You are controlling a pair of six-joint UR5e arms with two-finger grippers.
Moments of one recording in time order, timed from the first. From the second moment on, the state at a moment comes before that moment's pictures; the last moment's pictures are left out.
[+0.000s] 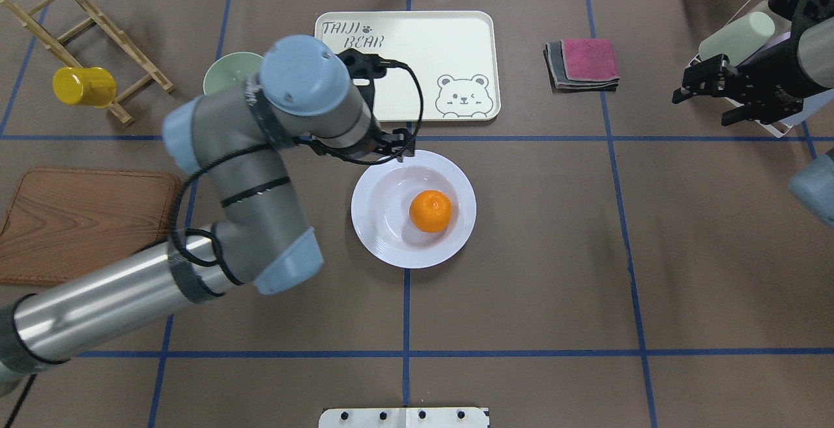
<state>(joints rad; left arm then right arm) -0.66 -2.29 -1.63 -1.71 -1.93 -1.05 1.09 -1.44 1.84 -1.11 2.27 1.24</state>
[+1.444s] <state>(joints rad) -1.47 -1.65 -1.59 -1.57 -2.35 0.21 0.22 -1.43 1.90 -0.71 1.18 2.31</state>
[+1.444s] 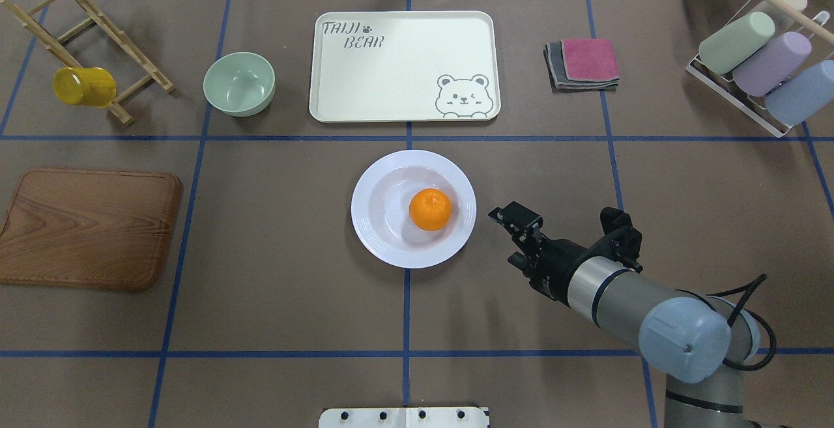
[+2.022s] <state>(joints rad) -1.47 -1.63 -1.58 -1.57 -2.37 0.19 0.17 -1.34 1.76 -0.70 1.14 2.36</state>
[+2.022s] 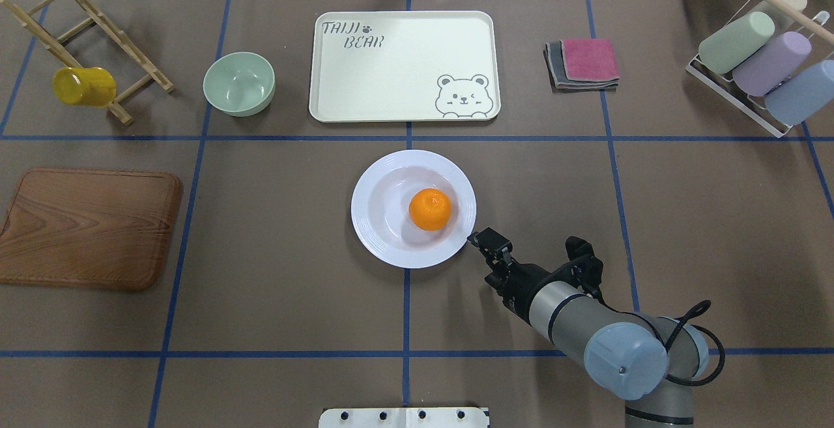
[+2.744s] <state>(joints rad) -1.48 -1.63 -1.58 -1.57 -2.37 0.19 0.20 -1.24 1.67 -0.70 1.14 2.37</state>
